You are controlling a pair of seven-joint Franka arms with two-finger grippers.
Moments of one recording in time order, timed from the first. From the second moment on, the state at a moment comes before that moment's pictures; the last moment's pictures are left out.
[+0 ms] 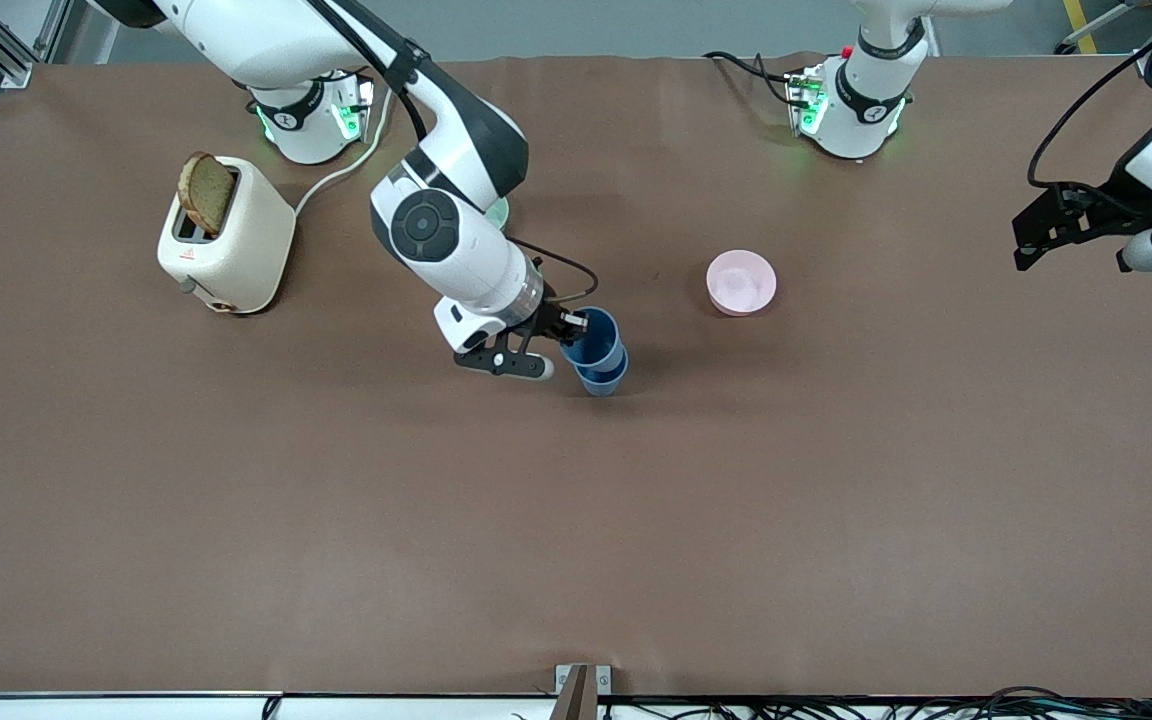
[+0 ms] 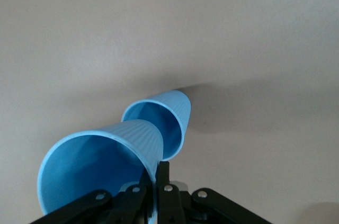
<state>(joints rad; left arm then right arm) -0.09 0.02 -0.05 -1.46 0.05 1.54 -0.07 0.31 0.54 0.46 -1.60 0.08 2.25 0.89</state>
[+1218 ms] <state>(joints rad) -0.05 0.02 -0.06 -1.45 -0.03 1.49 -0.07 0.31 0.60 0.45 -1.61 -0.04 2.34 0.89</state>
